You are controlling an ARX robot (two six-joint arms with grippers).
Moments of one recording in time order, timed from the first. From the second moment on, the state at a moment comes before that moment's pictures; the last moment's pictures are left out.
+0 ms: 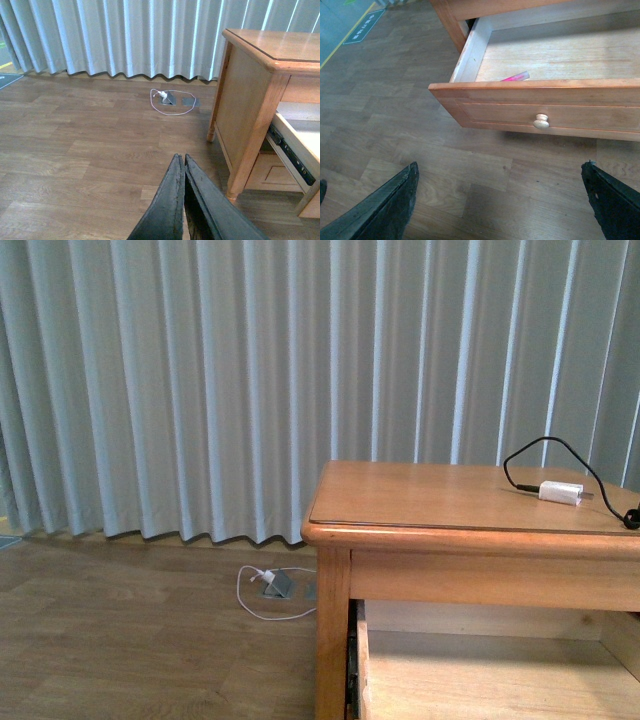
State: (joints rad) left arm 0.00 0.20 0.02 0.21 0.00 0.00; right arm -0.30 0.48 0.46 -0.54 -0.63 0.03
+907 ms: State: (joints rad) left arm 0.00 0.00 0.02 0.00 0.00 0.00; right arm -0.22 0.50 0.39 -0.22 -0.35 0.06
